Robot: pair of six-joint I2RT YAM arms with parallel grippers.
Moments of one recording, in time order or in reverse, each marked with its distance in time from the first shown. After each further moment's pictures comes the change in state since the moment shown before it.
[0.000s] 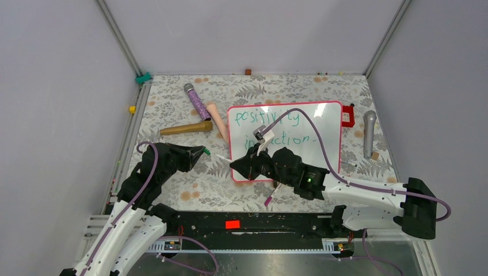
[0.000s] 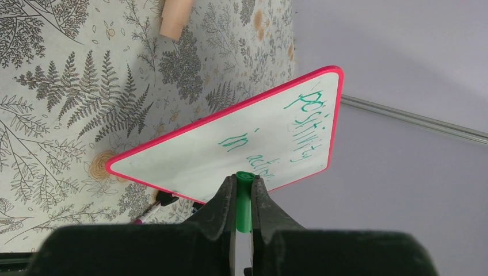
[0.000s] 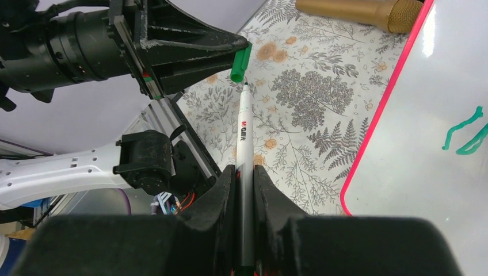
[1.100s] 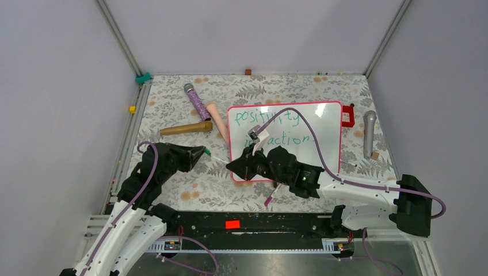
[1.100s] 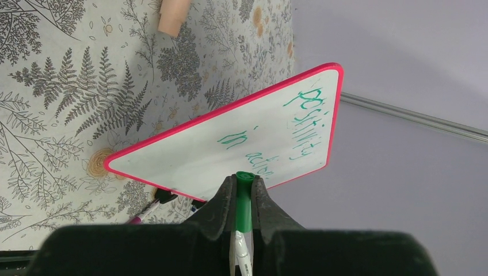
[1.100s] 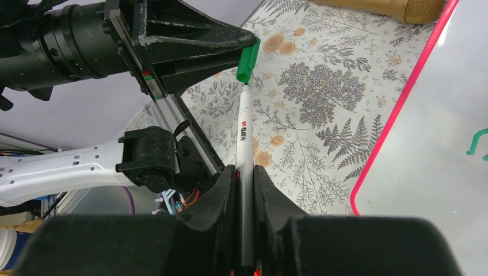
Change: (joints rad) left arm 0.000 0.000 -0.001 0.003 0.010 -0.004; right arm 0.000 0.059 0.027 0.002 -0.034 0.015
